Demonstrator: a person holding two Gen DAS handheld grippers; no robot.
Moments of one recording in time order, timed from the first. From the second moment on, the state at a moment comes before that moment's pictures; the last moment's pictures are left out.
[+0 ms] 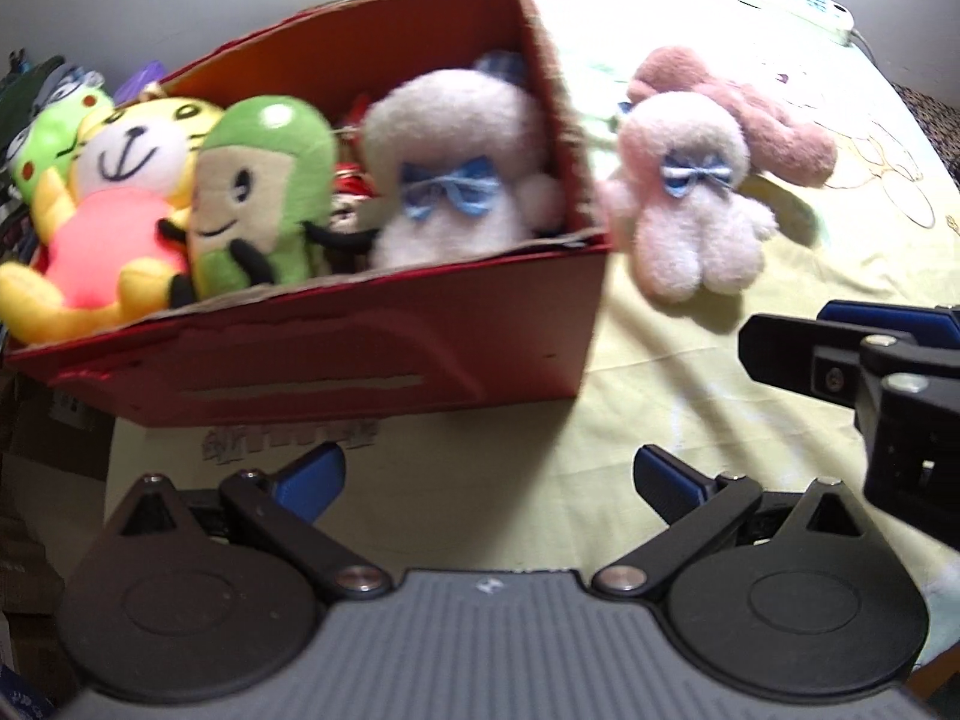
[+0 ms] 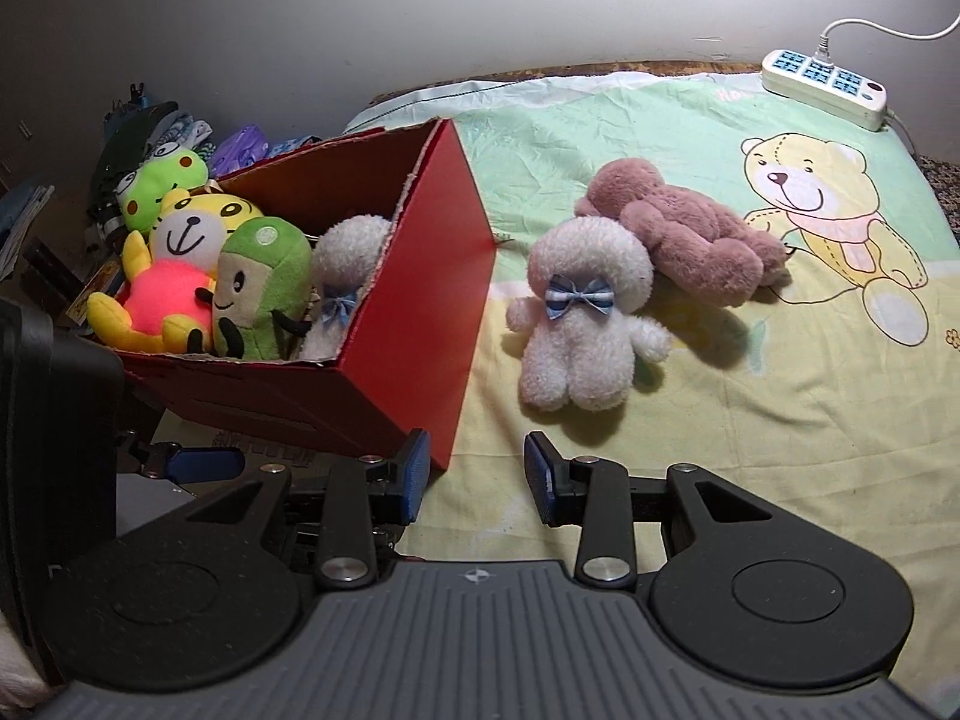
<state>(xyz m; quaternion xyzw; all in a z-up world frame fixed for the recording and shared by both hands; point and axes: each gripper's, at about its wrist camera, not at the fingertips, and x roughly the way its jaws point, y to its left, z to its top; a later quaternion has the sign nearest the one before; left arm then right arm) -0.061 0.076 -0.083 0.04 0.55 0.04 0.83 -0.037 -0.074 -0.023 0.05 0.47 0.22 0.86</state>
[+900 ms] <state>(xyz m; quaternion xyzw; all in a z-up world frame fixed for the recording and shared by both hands) -0.013 -0.022 -0.104 0.06 0.57 -0.04 0.82 0.003 -0.169 -0.051 0.11 0.49 0.15 0.85</state>
